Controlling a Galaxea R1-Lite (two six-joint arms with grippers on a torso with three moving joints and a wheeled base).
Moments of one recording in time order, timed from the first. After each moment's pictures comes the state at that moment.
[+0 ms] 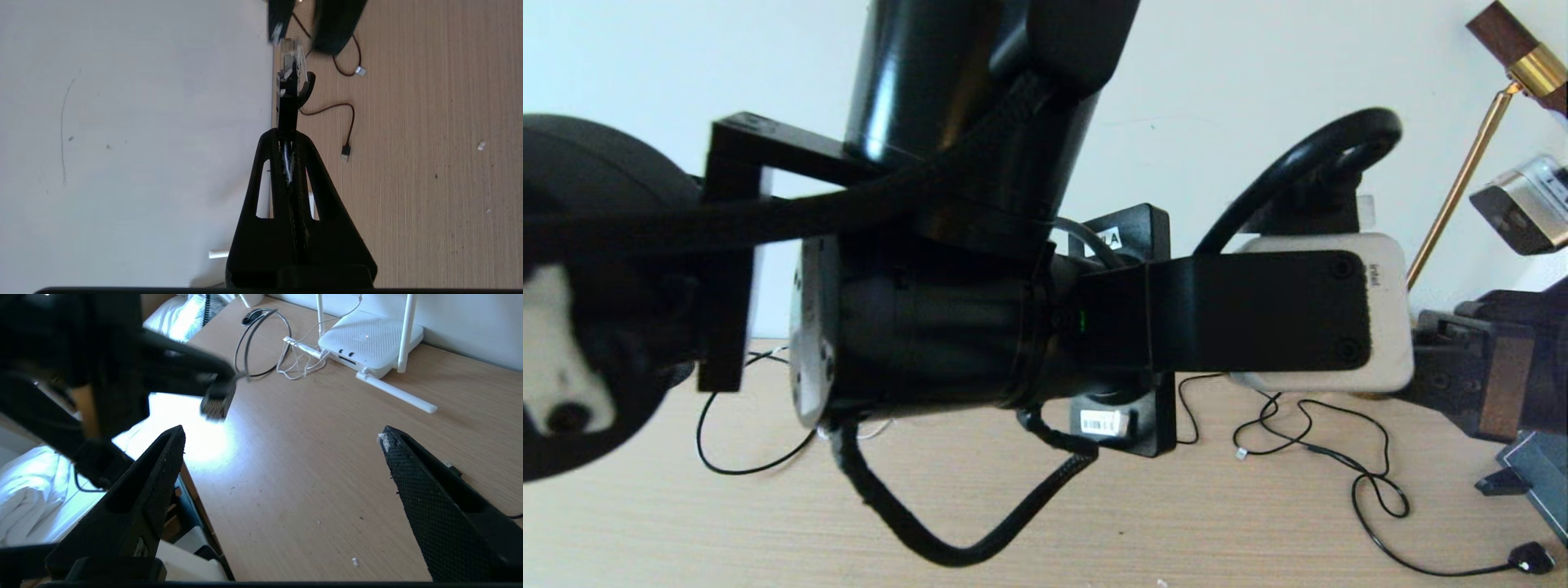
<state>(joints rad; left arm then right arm) -1.05 1.70 -1.56 0.21 0.13 1.04 0.38 1.26 -0.79 -0.31 0.67 0.29</state>
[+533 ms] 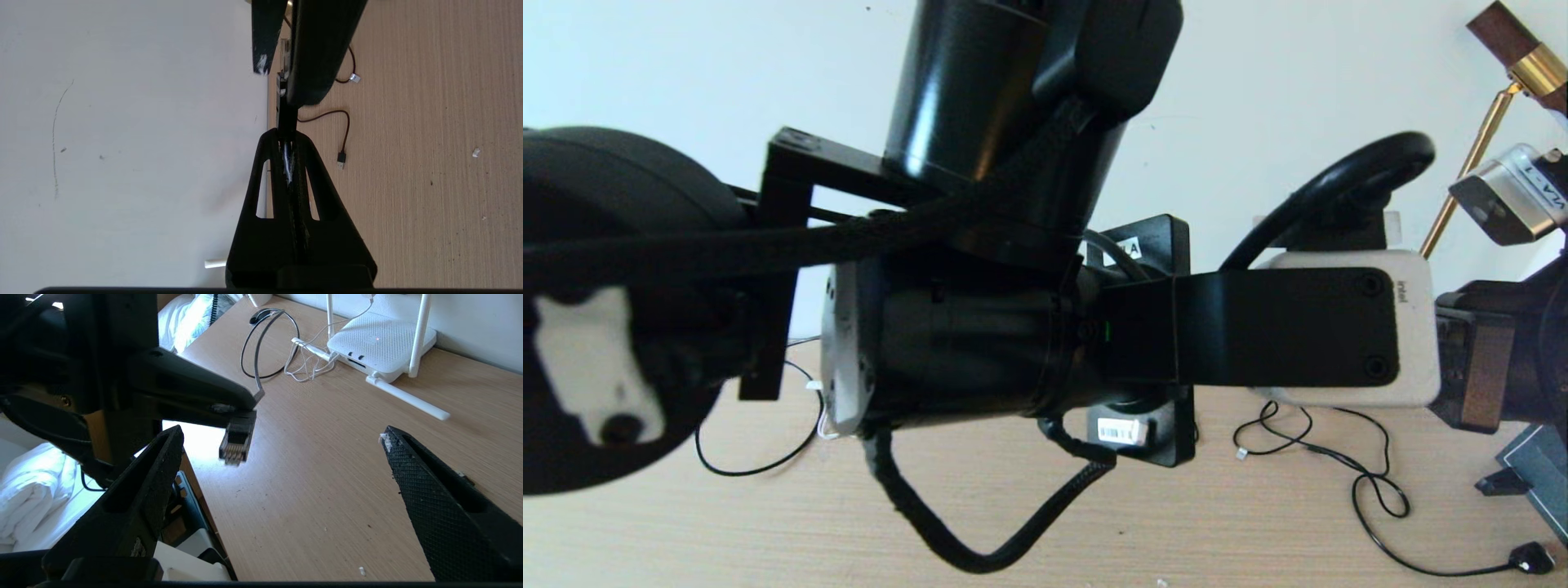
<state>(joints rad) -1.06 1.72 -1.57 0.21 0.12 1.04 0.42 1.29 -0.82 -0.31 0.66 0.30</state>
